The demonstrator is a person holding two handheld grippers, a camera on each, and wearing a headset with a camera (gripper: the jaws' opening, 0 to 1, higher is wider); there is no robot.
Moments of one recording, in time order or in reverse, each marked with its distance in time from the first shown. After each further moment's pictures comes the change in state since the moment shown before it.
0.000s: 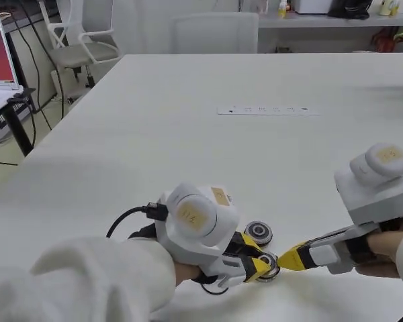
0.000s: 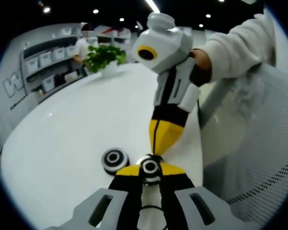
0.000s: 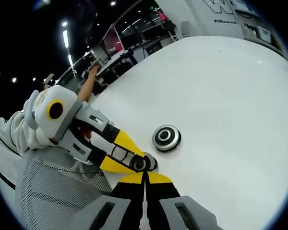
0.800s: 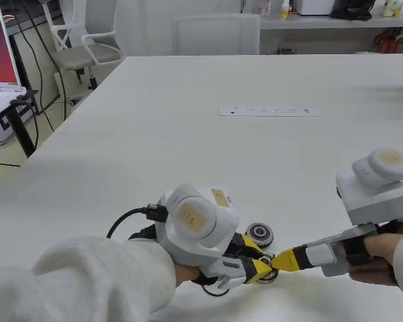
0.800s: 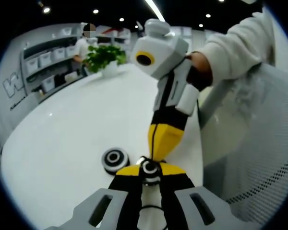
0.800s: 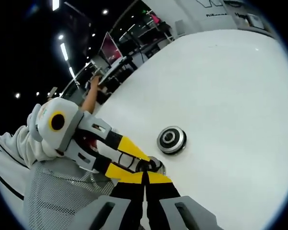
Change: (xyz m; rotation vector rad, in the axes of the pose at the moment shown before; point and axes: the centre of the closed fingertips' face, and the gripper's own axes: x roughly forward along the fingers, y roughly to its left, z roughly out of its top) left arm 0.000 0.000 0.000 0.003 0.000 0.001; right arm 0.006 0.008 0.008 0.110 -0.061 0.096
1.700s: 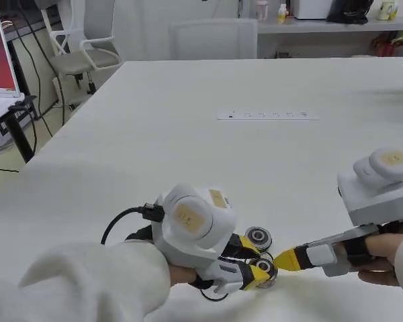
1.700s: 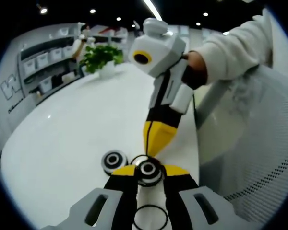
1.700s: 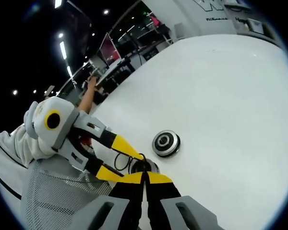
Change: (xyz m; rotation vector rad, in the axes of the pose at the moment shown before) left arm -0.006 -0.005 0.009 0.017 0.002 -0.045; right arm -0.010 -0.007 0.006 -0.032 -0.012 -0.062
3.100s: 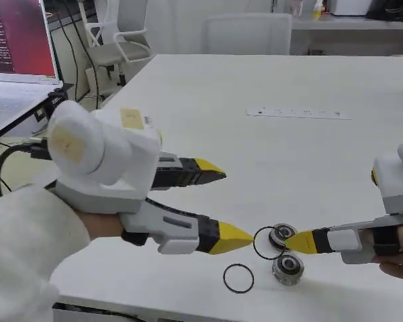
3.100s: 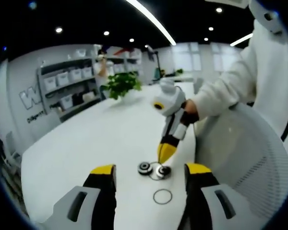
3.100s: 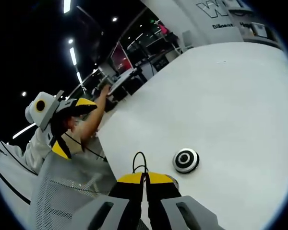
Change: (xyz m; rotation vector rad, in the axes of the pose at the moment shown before) left arm -0.138 0.013 0.040 -0.007 -0.176 0.196; right arm 0.004 0.033 0.024 -0.023 -0.080 0.089
